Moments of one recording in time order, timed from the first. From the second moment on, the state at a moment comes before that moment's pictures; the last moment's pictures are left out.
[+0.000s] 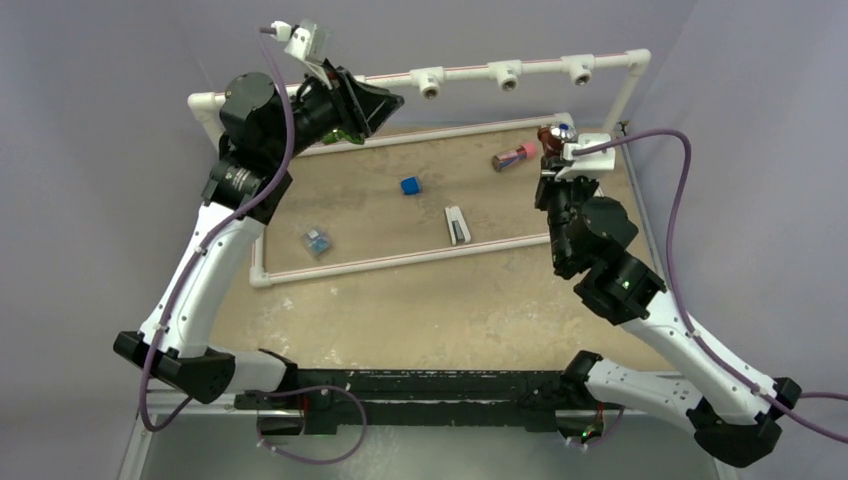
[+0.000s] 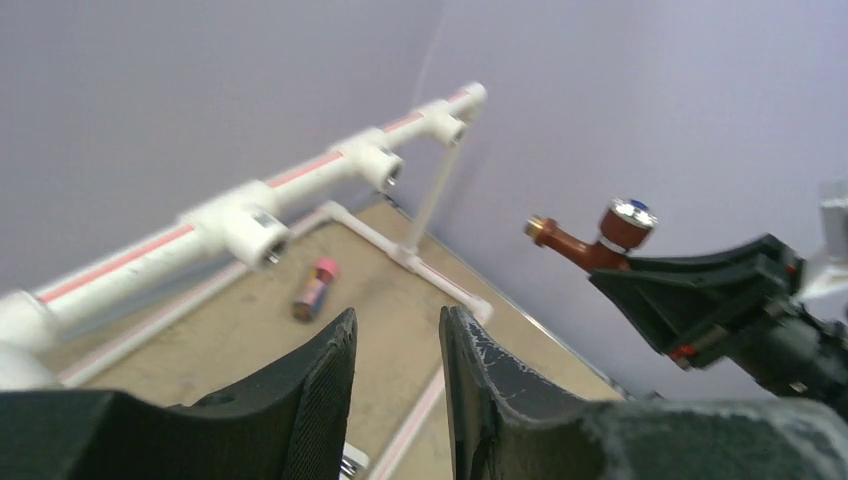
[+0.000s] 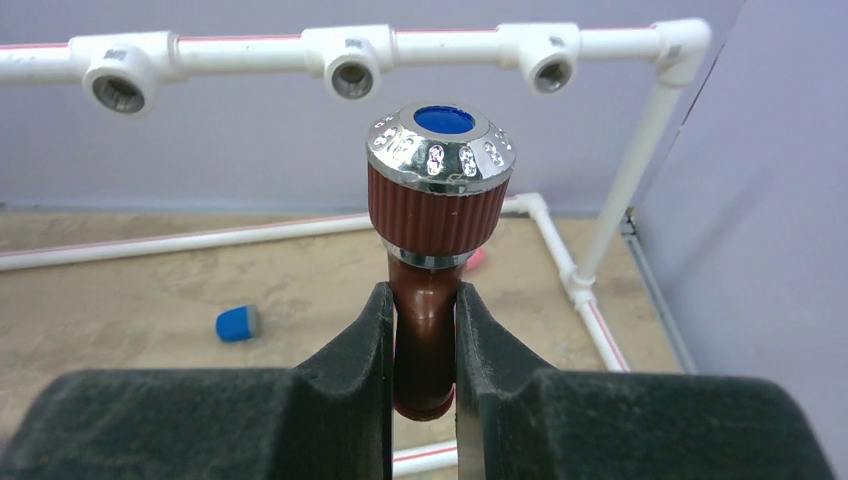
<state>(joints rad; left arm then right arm) -0.41 1.33 1.69 -0.22 0.46 -0.40 0.84 0.90 1.12 -0.11 0.85 -0.10</state>
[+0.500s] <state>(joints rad) -0.41 1.71 2.03 -0.16 0.09 -0.20 0.60 0.90 1.03 0.08 0.62 -0.31</state>
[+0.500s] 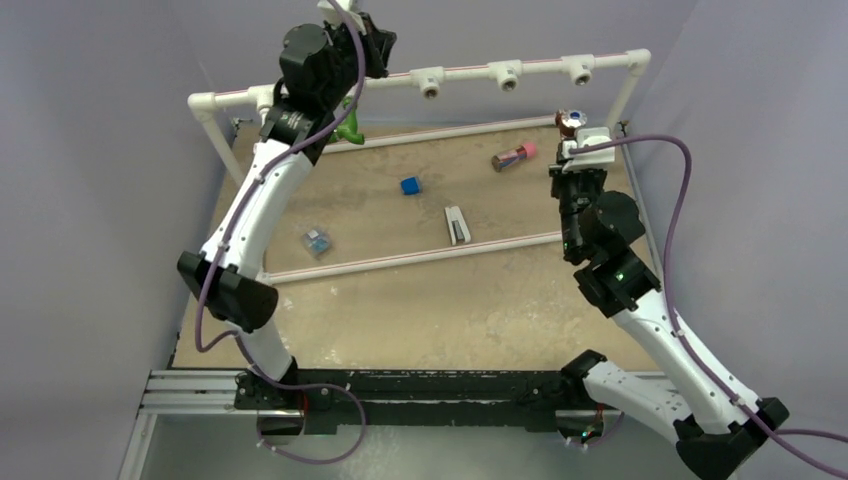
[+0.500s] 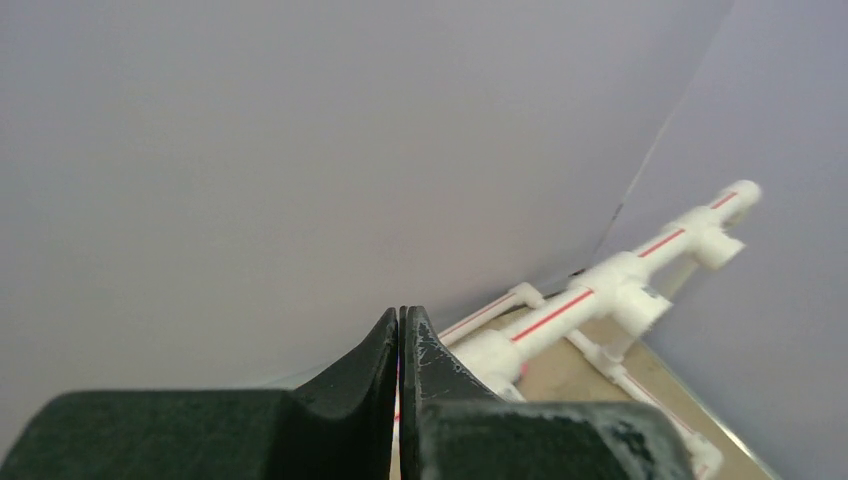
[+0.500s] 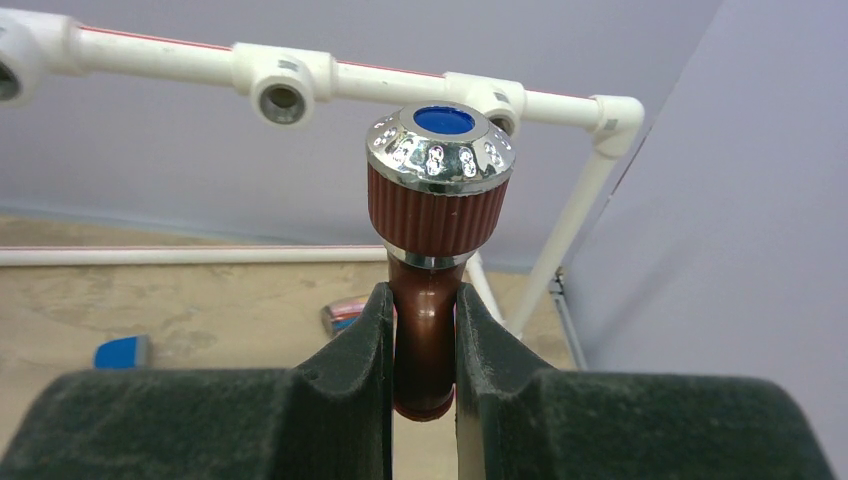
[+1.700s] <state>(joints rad) -0.43 2.18 2.33 -0.03 -0.13 0.12 0.40 0.81 0.93 0.20 0.38 -0.18</state>
